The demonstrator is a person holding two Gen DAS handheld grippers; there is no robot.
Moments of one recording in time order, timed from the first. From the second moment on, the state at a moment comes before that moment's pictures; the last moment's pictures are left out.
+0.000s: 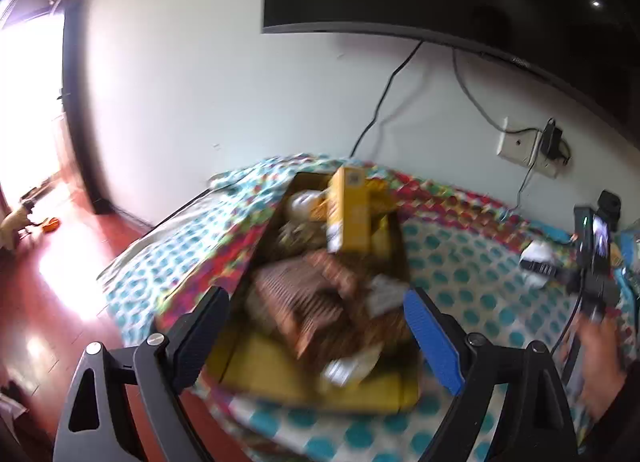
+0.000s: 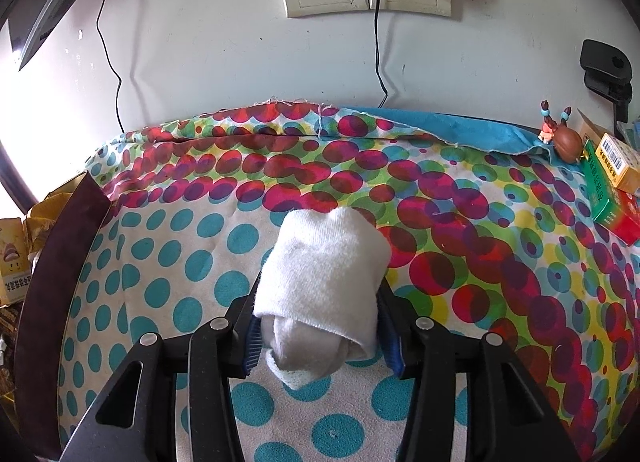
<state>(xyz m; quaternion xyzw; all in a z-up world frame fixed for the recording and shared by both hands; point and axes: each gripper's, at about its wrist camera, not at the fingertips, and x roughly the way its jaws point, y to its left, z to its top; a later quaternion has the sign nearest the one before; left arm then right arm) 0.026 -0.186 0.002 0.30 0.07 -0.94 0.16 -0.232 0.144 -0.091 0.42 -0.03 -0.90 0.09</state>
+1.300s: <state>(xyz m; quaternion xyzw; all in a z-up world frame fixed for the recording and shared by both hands) 0.090 -0.198 -0.005 0.30 0.11 -0.93 0.19 -0.083 -0.128 0.006 0.32 0.14 -0.87 0.34</state>
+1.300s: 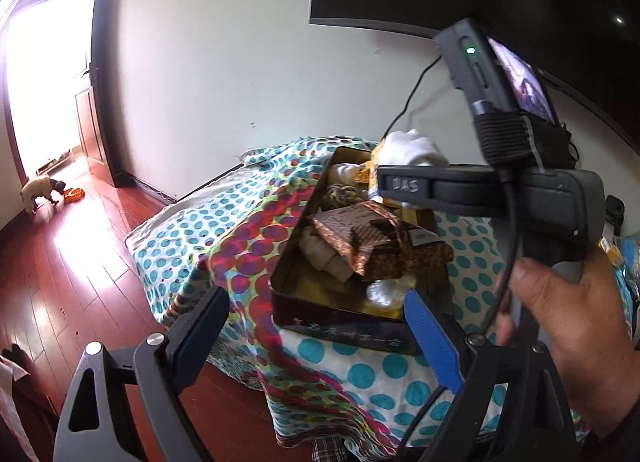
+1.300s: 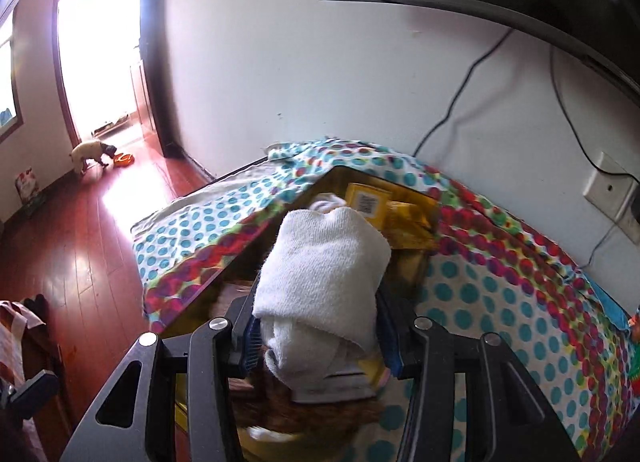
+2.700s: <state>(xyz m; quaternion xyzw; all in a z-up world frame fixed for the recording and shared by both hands) 0.093 -0.208 -0.038 0.32 0.13 -0.92 0.19 -0.052 -0.069 -0.023 0.35 0.11 -0.87 0.33</state>
